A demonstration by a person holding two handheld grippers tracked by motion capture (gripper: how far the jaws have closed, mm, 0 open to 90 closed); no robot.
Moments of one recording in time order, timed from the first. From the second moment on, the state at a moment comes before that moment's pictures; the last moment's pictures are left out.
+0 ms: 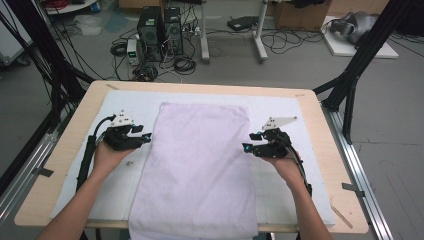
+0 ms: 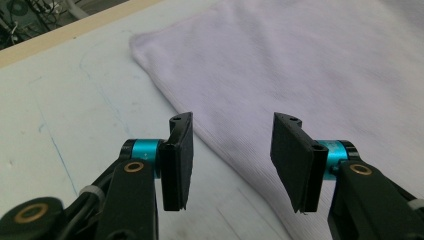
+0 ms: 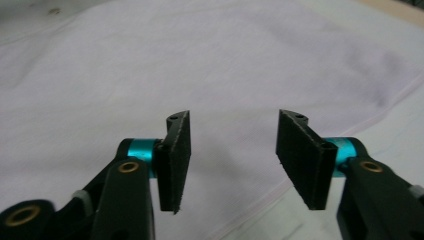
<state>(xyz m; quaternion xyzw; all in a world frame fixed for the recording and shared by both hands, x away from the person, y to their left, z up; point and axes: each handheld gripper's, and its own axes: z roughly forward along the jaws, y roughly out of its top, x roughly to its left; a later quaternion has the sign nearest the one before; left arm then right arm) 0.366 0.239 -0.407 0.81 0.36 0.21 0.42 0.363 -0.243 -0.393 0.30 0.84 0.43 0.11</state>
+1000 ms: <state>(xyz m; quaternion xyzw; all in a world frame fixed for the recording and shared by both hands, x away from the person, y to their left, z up) 0.244 0.231 -0.445 0.88 0.22 0.14 0.40 0.256 -0.231 -0.446 0.21 0.89 0.40 0.06</state>
